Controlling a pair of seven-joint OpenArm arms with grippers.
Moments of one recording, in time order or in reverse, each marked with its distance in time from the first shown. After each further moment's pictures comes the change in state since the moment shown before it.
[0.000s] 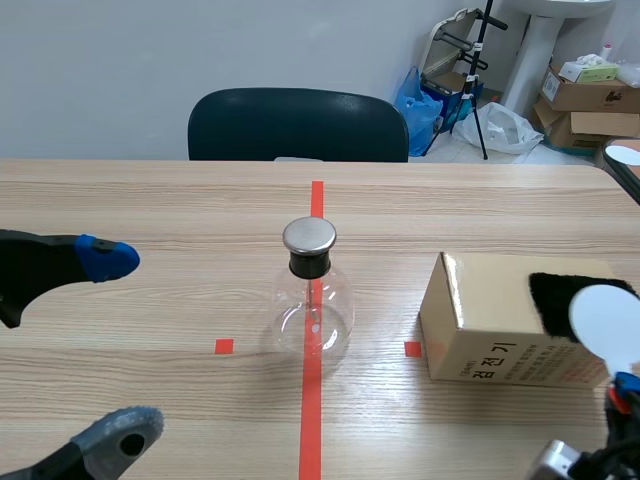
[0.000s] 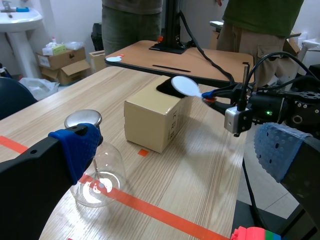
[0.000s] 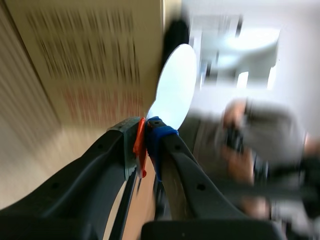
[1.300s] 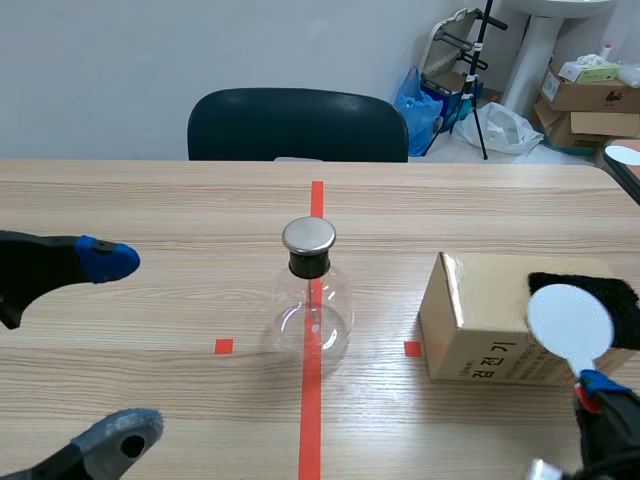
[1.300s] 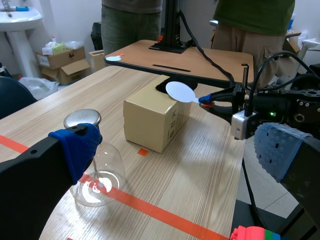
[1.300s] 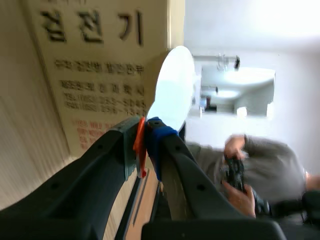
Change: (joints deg) left arm 0.0 0.0 0.0 0.0 0.0 0.0 0.0; right arm -1.3 -0.6 -0.2 2.5 -1.6 -0.7 3.2
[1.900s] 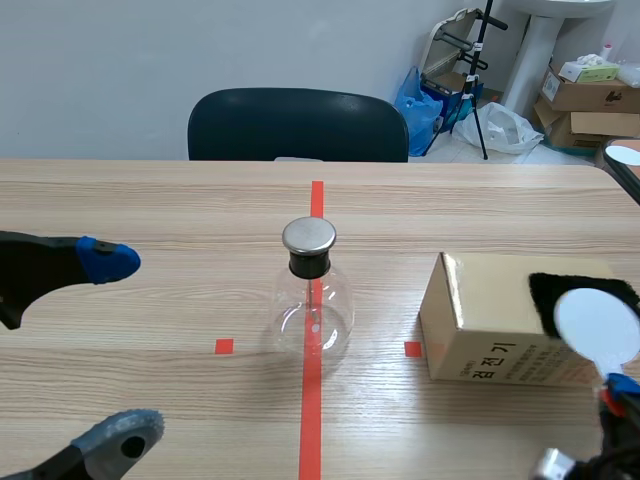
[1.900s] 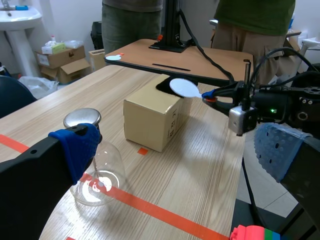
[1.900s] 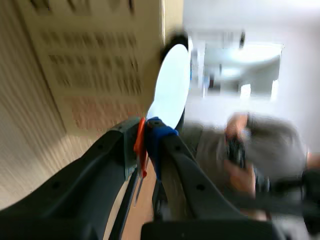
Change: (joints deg) left arm 0.0 0.0 0.0 0.0 0.0 0.0 0.2; right arm -1.2 -0.5 0.0 1.3 0.2 1.9 -5.8
